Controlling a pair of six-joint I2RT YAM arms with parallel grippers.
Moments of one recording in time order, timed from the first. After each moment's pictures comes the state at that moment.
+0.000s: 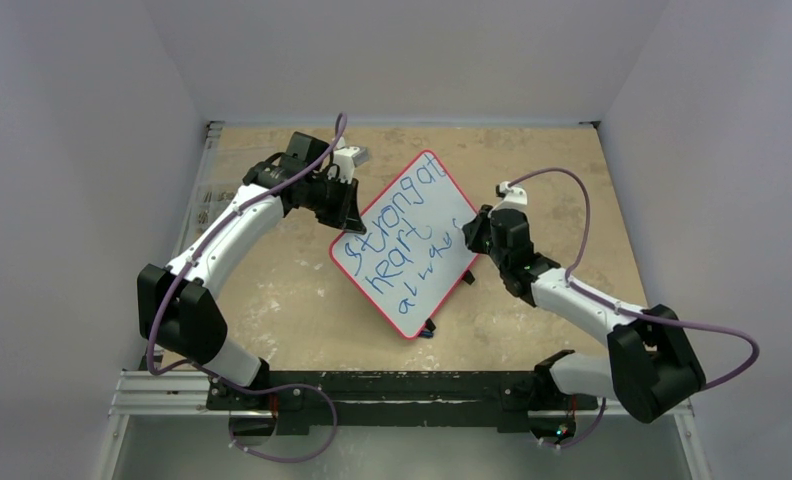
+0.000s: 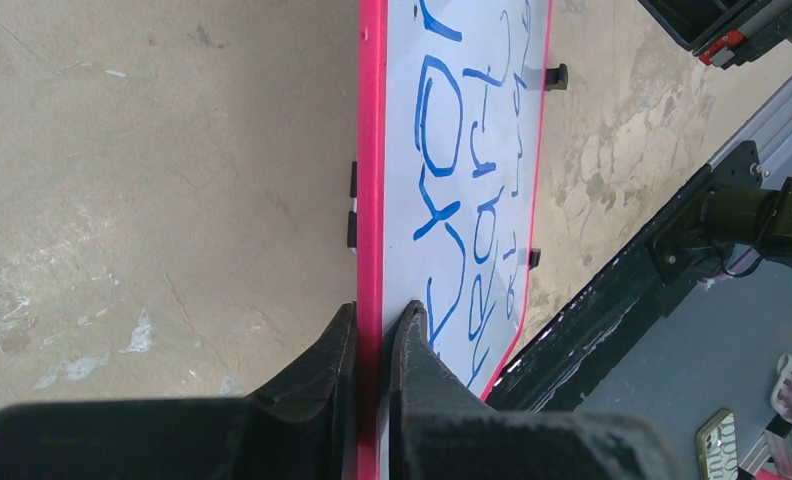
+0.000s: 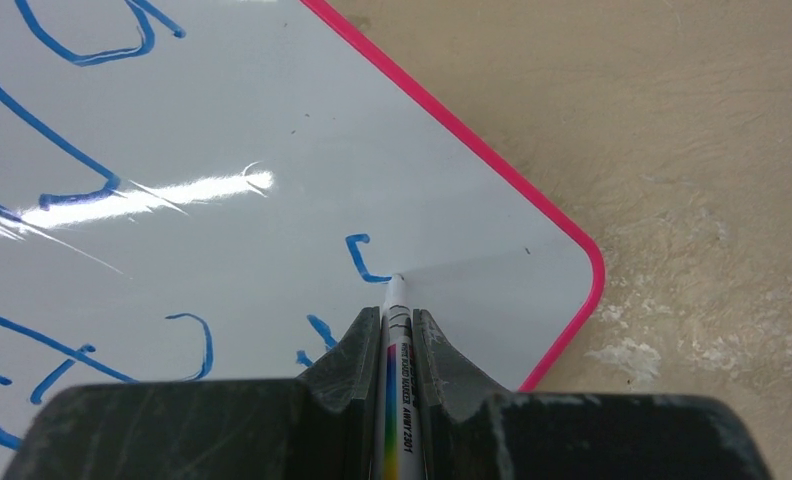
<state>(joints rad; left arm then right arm) -0.39 1.55 1.40 -0.83 0.45 -0.07 0.47 1.25 0.58 0.22 0.21 0.52</state>
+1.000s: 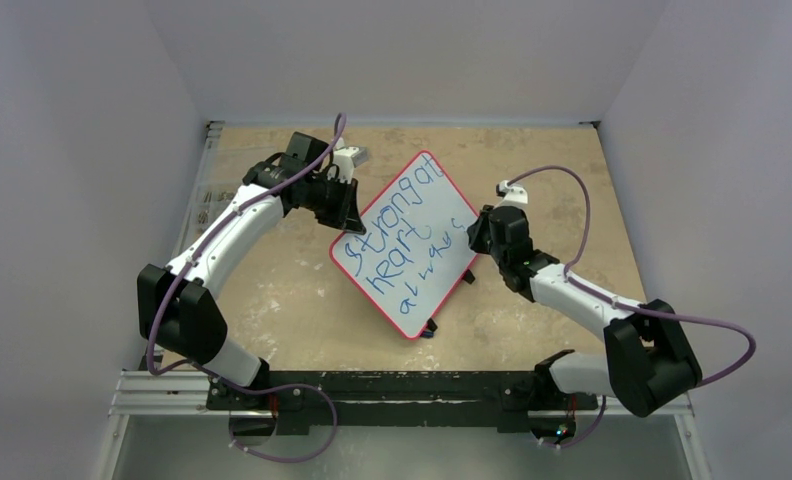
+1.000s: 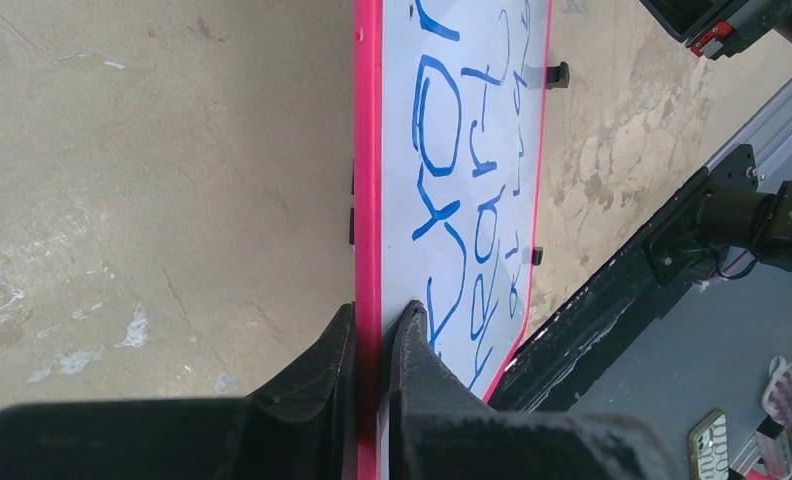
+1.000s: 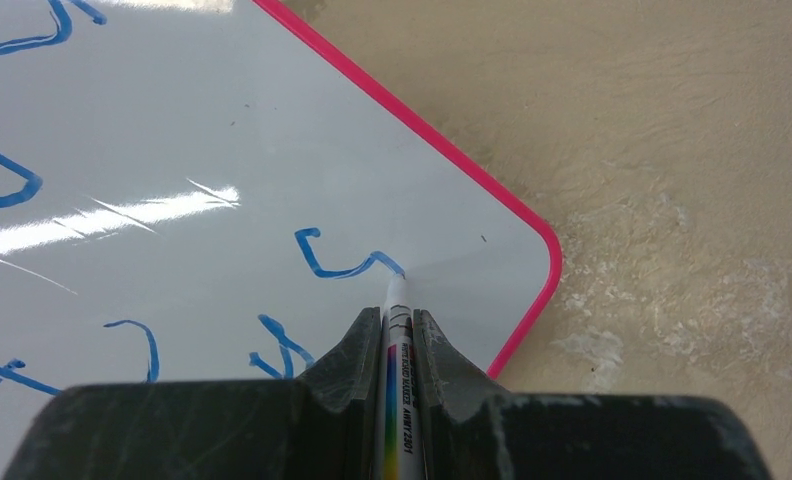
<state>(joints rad) -0.39 1.55 1.40 -0.84 0.45 -0.08 0.46 1.28 0.61 0.15 0.24 0.50</state>
